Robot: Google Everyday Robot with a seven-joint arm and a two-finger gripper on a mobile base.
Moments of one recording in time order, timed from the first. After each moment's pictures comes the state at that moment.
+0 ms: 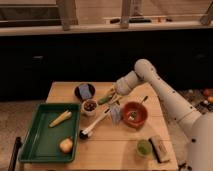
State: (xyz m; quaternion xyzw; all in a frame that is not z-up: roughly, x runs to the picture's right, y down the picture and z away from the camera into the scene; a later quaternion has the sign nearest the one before) arm 0.031 0.059 0.798 -0.26 -0.47 -0.12 0.84
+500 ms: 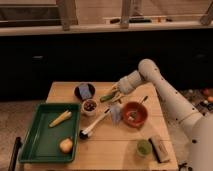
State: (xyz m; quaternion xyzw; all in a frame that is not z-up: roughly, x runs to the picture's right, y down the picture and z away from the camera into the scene) arm 0.045 0.039 0.804 -0.23 -0.47 -0.10 0.85
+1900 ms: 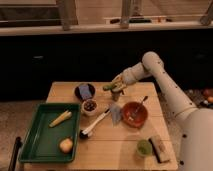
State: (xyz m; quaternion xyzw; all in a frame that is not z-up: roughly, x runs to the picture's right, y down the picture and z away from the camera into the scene) arm 0.066 -0.013 0.830 -0.21 -0.44 -0.05 0.87
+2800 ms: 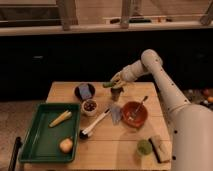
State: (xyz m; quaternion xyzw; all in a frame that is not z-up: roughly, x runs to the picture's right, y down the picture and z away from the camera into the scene) arm 0.067 -0.028 0.847 -0.21 -0.43 -0.03 0.88
